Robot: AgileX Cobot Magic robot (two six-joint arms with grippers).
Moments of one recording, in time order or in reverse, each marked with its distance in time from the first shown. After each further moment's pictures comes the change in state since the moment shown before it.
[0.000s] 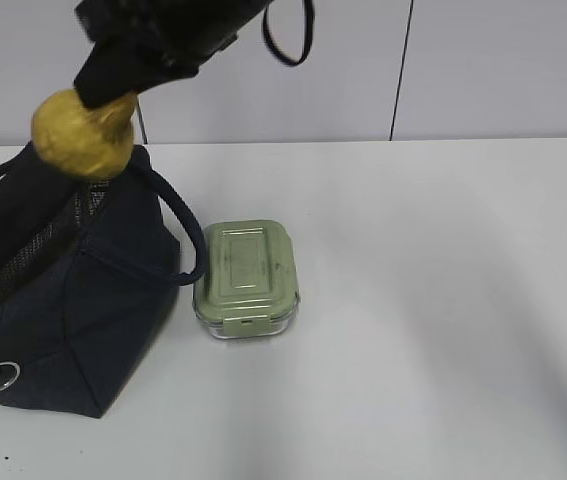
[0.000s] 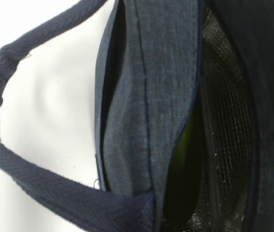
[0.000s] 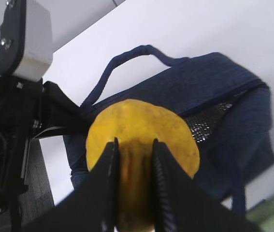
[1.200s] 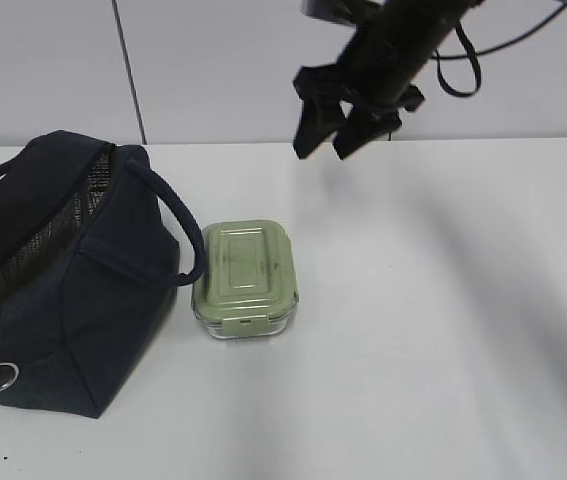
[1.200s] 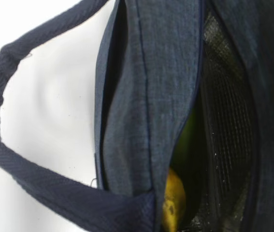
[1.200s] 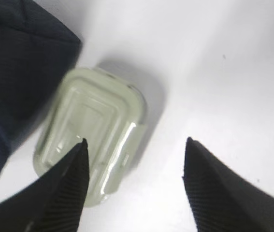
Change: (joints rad) left arm 0.000 0.000 0.000 0.004 -0.001 0.000; right arm -0.280 0.070 0.066 -0.310 0.146 0.306
